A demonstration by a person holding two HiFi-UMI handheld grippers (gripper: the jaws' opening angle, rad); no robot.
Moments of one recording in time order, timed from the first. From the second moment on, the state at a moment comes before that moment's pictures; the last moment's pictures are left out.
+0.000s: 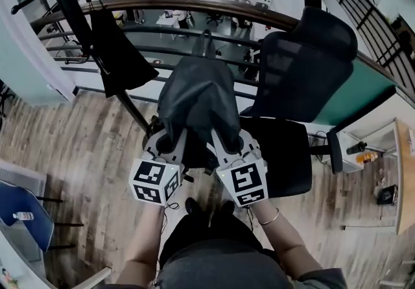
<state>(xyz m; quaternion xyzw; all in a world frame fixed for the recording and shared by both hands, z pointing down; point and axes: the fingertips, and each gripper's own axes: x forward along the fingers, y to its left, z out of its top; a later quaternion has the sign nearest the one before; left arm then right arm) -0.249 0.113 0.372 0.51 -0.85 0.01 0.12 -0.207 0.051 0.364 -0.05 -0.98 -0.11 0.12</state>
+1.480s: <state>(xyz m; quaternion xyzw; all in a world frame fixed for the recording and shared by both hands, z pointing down) -0.062 -0.192 0.331 0.80 -0.59 0.05 0.06 0.015 -0.197 0.326 0.34 -0.93 -0.07 0.13</state>
